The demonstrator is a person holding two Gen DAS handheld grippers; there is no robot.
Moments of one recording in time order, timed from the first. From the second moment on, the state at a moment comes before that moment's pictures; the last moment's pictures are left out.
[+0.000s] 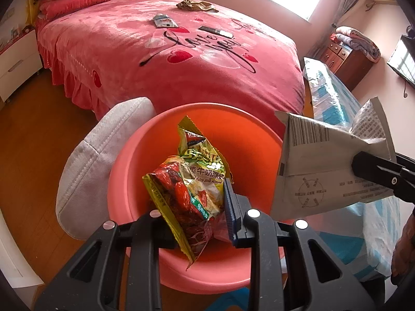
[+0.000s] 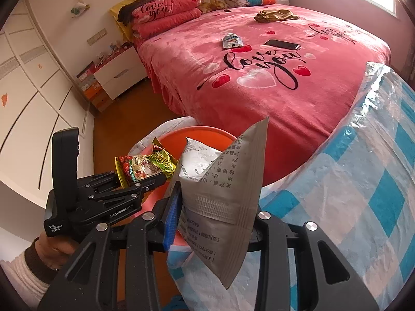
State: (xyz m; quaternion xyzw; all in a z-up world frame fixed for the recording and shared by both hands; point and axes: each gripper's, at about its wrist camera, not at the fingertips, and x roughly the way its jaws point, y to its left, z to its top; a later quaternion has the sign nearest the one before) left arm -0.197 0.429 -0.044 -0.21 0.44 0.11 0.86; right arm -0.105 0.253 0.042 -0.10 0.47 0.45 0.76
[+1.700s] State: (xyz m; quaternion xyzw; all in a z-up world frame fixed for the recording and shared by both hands) left arm -0.170 0.333 0.047 -0.09 0.37 0.10 0.92; right arm -0.105 0.055 0.073 0.02 0.40 0.27 0.88
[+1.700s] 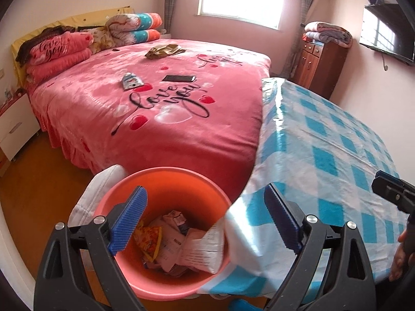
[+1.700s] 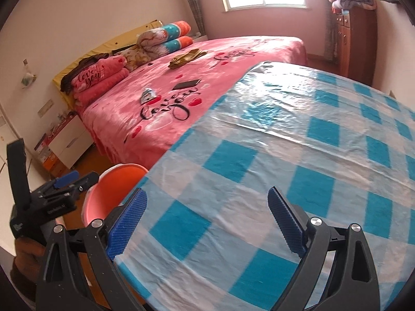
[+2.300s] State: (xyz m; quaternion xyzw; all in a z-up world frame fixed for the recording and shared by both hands) left arm -0.150 0.248 0.068 -0.05 0.35 0.05 0.93; right arm -0.109 -0.023 0.068 0.06 0.38 0.21 0.90
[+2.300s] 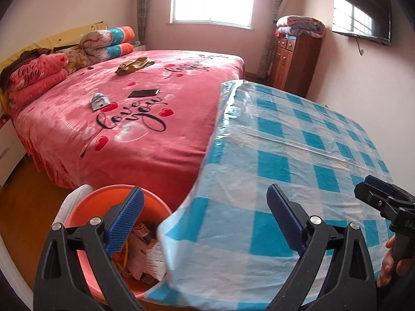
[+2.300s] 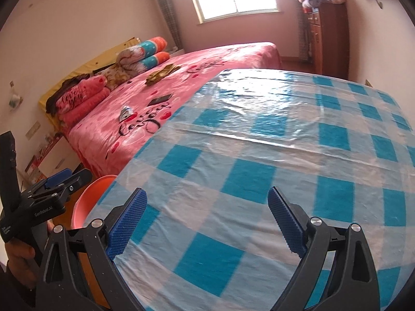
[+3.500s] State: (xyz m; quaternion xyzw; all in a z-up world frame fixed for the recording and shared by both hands) left arm -0.093 0.062 0.059 0.04 0.37 -0.04 0.93; right arm -0.108 -0.197 0.053 0.11 0.33 0.02 0.94
